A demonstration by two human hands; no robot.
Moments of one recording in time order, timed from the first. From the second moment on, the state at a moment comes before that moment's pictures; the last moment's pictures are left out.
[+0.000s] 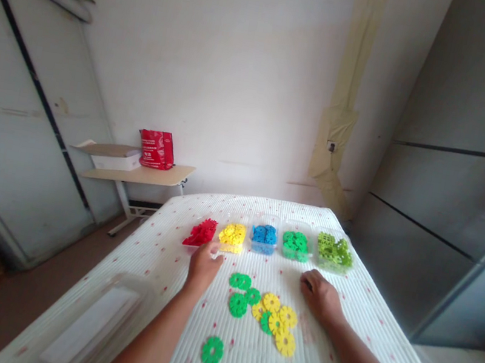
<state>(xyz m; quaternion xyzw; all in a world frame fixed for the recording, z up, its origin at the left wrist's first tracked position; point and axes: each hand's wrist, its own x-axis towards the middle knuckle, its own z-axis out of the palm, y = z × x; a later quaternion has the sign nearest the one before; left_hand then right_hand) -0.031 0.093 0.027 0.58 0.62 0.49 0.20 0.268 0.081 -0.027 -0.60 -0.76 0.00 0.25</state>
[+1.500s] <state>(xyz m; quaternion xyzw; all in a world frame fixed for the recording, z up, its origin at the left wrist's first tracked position) -0.050 0.045 -0.033 0.62 0.61 0.47 0.13 0.118 0.115 0.009 -0.54 -0.79 0.22 0.20</state>
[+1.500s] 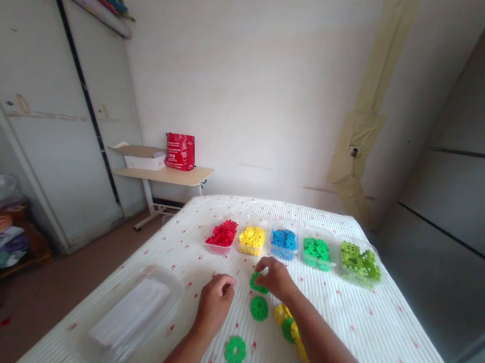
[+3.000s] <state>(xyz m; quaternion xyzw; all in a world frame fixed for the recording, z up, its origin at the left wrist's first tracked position) -0.050 0.047 -0.035 0.63 0.61 0.46 0.13 0.166 0.105 0.029 -0.56 -0.77 0.26 0.15</state>
